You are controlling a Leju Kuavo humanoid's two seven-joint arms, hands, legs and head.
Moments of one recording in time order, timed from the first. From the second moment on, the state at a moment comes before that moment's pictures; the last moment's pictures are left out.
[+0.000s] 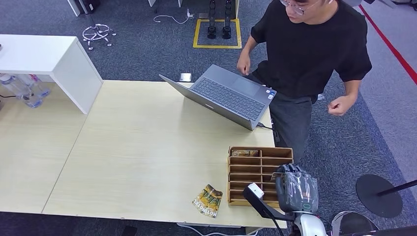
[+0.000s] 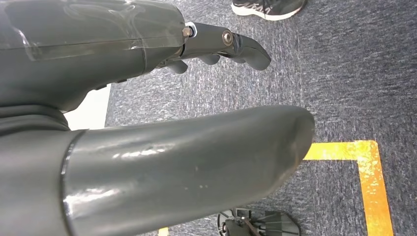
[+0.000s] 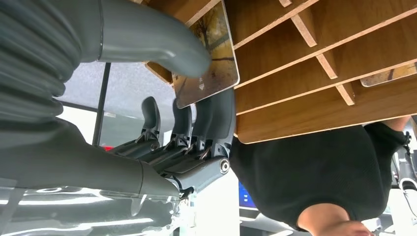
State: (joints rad) left arm -0.10 -0.13 0.20 -0.16 -0.28 0.69 0.02; right arm 0.01 -0.42 0.68 -1.72 1.22 -0.48 0.60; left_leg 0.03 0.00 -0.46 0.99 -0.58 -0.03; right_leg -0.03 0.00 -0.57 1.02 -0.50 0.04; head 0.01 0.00
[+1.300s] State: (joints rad) left arm -0.10 -0.12 0.22 -0.16 -0.31 0.70 0.02; right arm -0.03 -0.52 0.70 -1.92 1.18 -0.20 0.58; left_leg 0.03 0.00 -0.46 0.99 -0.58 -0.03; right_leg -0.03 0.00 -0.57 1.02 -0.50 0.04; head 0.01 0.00
